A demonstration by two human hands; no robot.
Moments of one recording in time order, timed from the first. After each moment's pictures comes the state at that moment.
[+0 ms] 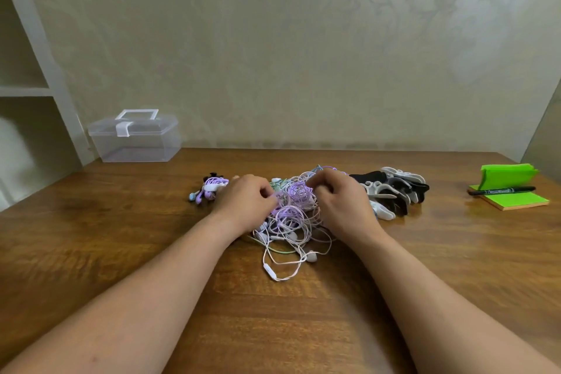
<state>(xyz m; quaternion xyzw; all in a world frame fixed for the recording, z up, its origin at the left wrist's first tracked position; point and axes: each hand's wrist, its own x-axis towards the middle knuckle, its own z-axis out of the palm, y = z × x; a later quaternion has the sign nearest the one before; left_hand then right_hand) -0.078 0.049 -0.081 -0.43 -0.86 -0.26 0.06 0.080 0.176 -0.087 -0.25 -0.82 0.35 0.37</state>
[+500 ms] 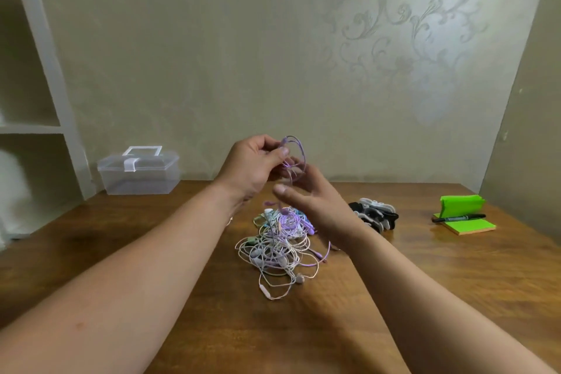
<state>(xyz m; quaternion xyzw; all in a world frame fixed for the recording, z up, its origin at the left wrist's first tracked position) -0.025 0.044 0.039 -0.44 -0.56 -0.69 -0.15 0.099 0.143 -0.016 -0.07 -0.77 0.57 0.30</state>
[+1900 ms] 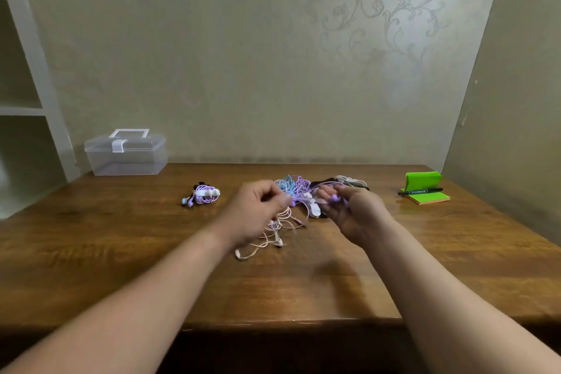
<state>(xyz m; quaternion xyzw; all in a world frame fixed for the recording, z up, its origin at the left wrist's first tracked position) 0.040 -0.015 -0.038 -0.51 -0.65 -0.54 -0.14 0.185 0.138 -0.033 -0.23 -0.36 0.83 0.35</state>
